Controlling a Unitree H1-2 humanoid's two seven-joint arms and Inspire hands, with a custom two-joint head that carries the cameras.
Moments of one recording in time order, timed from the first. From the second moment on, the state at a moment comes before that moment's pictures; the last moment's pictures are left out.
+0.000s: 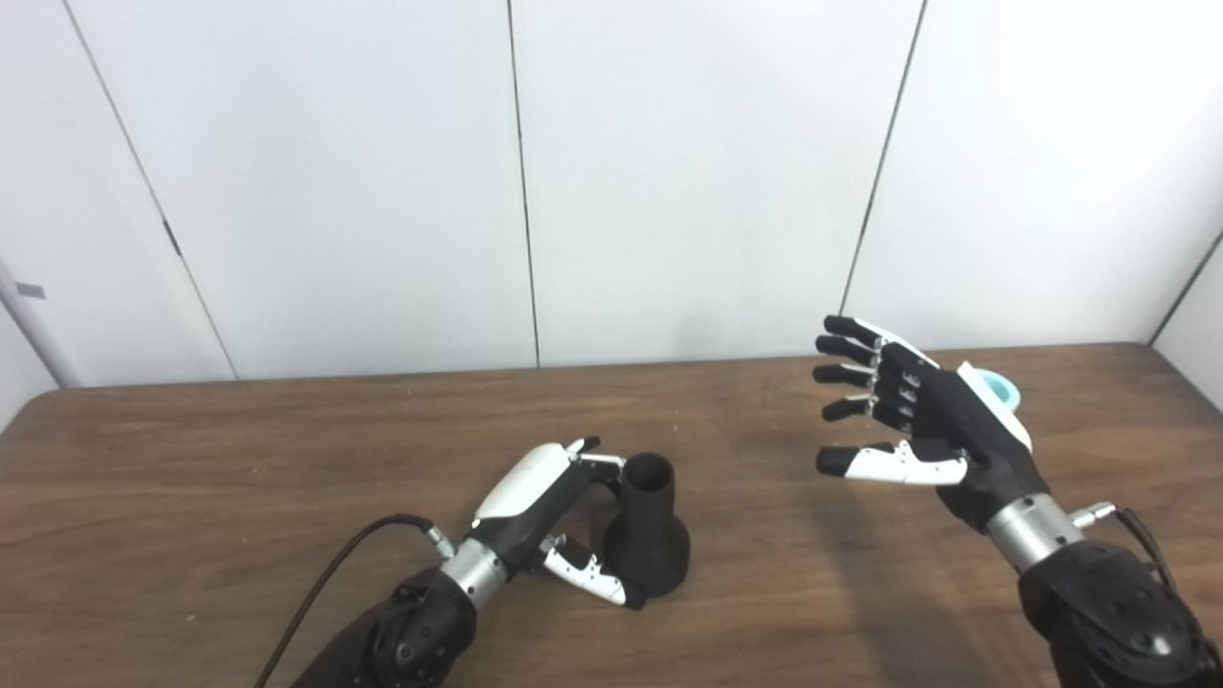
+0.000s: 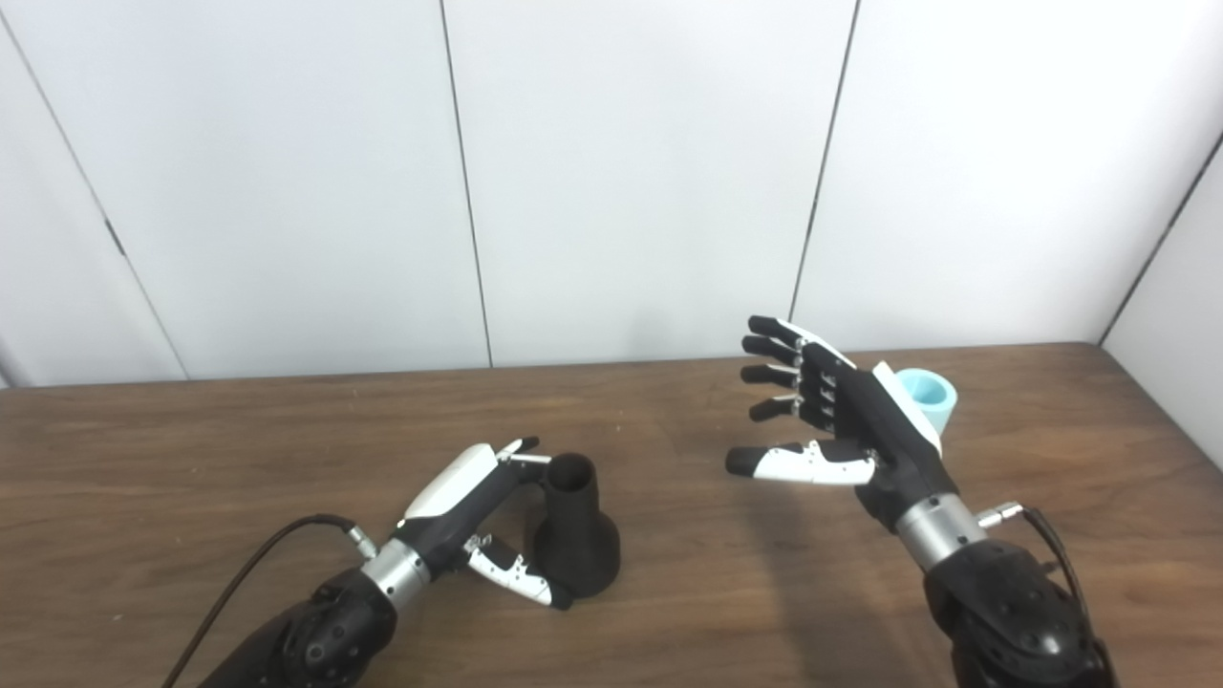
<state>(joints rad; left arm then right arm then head) -0.53 0.25 -0.60 0.40 0.37 -0.22 -0.02 -0.23 -0.33 -0.11 -0.34 0.10 0.35 0.20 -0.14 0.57</state>
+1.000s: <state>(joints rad) -0.54 0.29 -0.60 0.49 0.35 -0.41 -0.05 -0.56 -0.75 -0.15 -0.18 -0.32 0.47 0.38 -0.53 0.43</state>
